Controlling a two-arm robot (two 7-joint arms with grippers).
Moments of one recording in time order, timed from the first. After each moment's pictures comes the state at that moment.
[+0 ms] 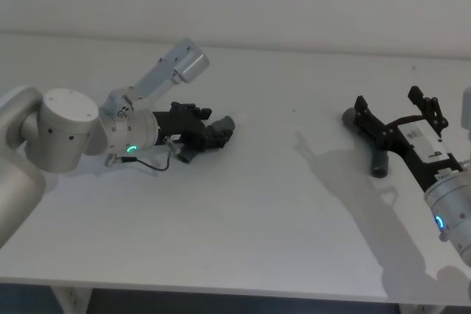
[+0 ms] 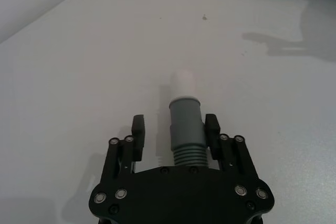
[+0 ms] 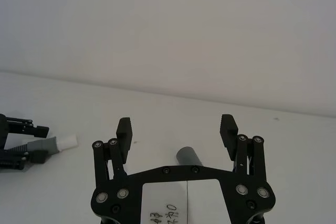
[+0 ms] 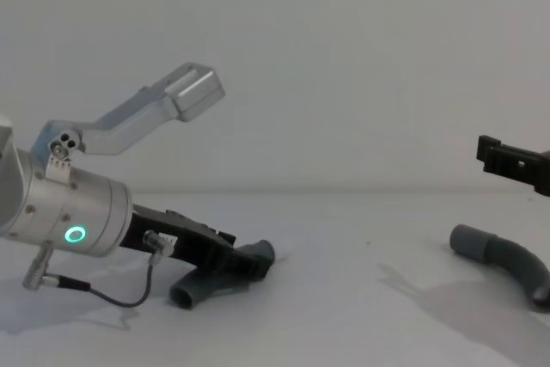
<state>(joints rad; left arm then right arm) -0.59 0.39 0.60 -1.30 -0.27 0.42 -0.54 -0.01 0.34 -0.23 -1.77 0.29 0.03 0.07</state>
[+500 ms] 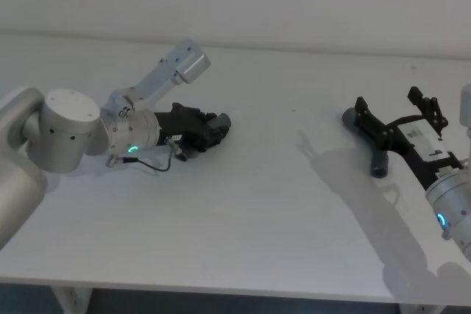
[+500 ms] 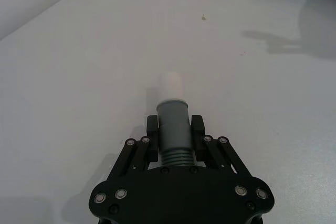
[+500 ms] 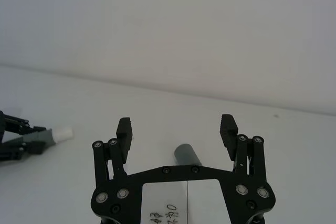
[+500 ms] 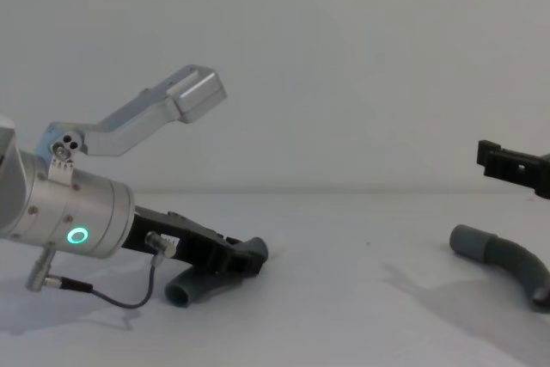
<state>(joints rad) -0.59 0.38 0.60 -1.29 -0.27 0.42 -0.54 0.00 0.34 -0.22 -1.76 0.29 0.06 0.08</state>
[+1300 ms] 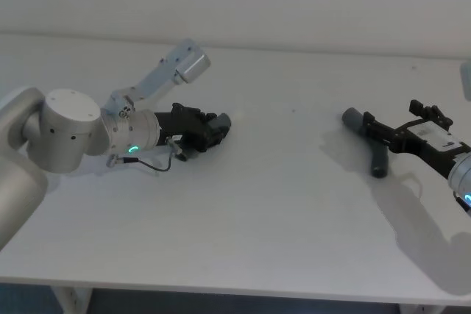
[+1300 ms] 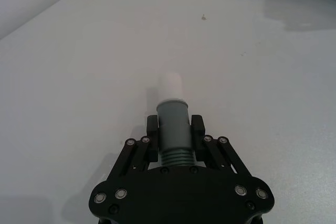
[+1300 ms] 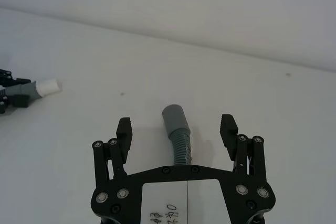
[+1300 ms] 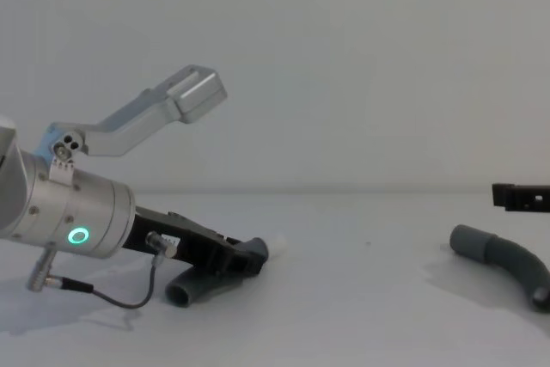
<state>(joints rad) -0.59 0.38 0.60 -1.29 -0.27 0.42 -0.54 0.11 0.44 -0.19 -1.72 0.37 0.39 0.21</state>
